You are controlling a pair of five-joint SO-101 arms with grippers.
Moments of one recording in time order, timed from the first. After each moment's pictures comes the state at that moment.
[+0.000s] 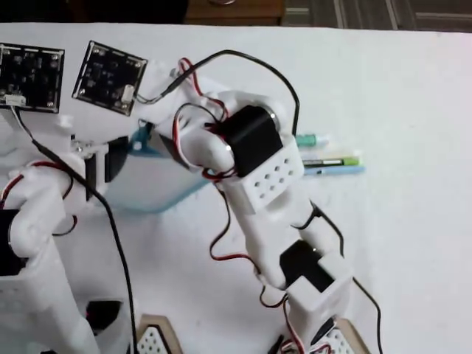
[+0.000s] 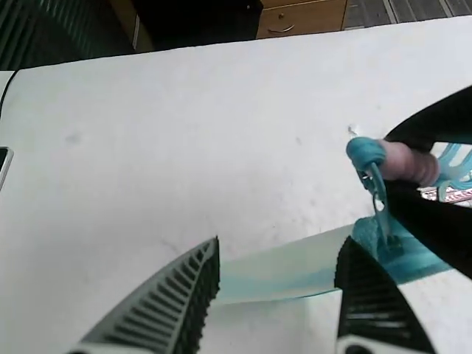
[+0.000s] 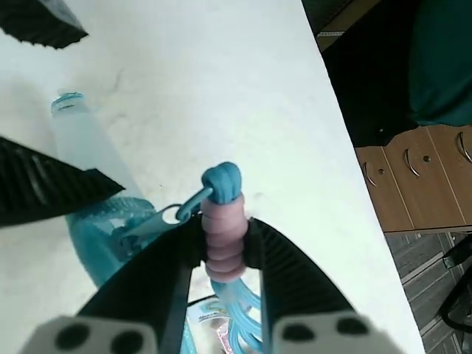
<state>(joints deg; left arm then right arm) -8.7 -37.1 -11.7 101.1 -7.6 -43.2 14.0 -64.5 100.2 39.3</state>
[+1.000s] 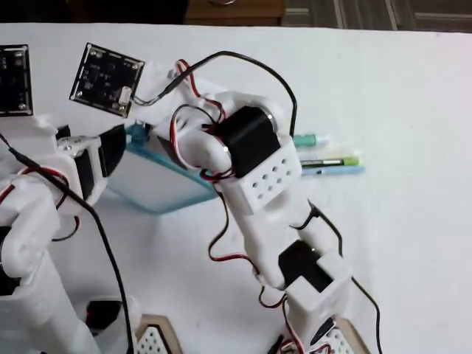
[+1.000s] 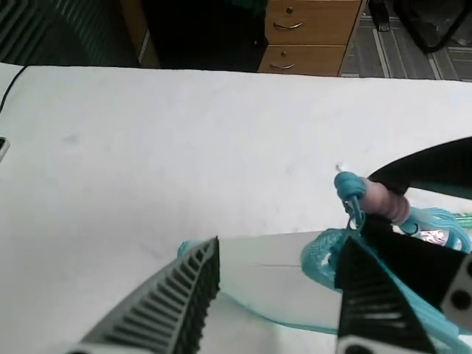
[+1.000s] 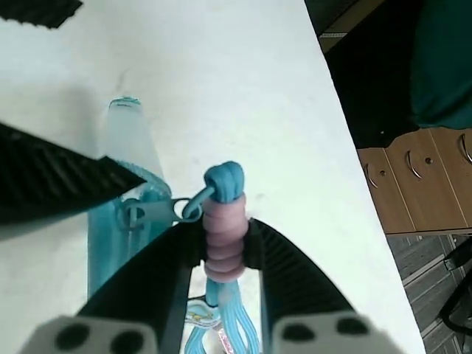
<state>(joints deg) -8.7 -37.1 -16.8 101.9 -0.1 -43.3 14.0 -64.5 100.2 39.3</state>
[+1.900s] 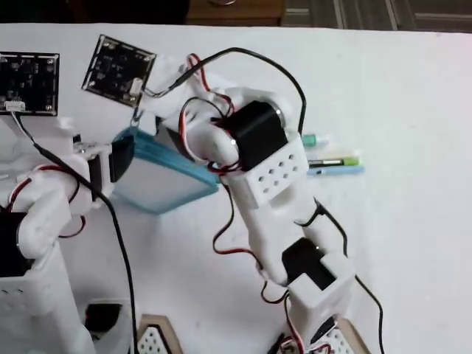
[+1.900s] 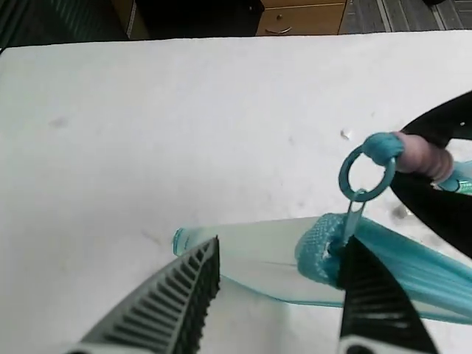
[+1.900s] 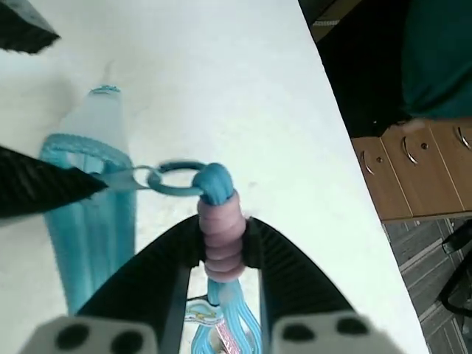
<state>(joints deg) -8.4 -38.1 -3.3 97.3 -2.8 -39.6 13.9 -63.9 100.5 39.3</state>
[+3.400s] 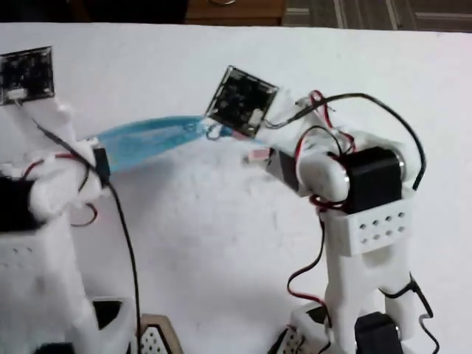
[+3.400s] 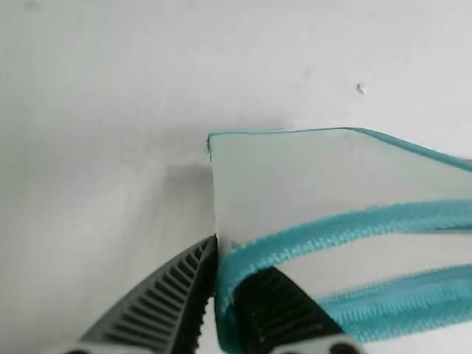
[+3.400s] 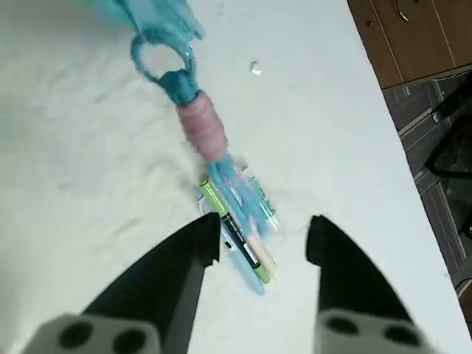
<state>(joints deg) -9.7 -32.4 -2.9 102.5 8.6 -19.3 -23.8 -17.7 100.5 51.4</state>
